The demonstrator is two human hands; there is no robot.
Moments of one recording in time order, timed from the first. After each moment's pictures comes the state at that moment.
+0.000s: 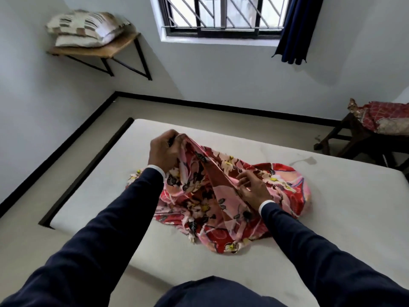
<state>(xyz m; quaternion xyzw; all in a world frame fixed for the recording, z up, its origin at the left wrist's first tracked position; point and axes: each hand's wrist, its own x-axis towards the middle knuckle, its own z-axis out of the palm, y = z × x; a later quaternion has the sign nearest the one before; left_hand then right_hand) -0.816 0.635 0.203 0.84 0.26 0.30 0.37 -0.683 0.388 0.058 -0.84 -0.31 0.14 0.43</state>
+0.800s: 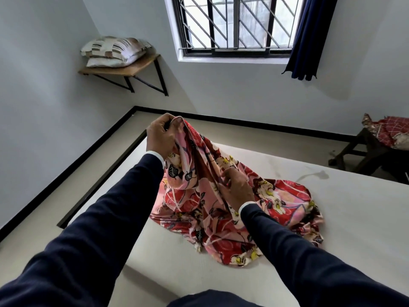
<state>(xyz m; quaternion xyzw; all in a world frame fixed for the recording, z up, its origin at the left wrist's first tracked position) -0.816 0.639 0.272 0.79 0.27 0.38 0.39 -0.722 0.441 0.091 -0.80 -0.39 0.01 0.45</state>
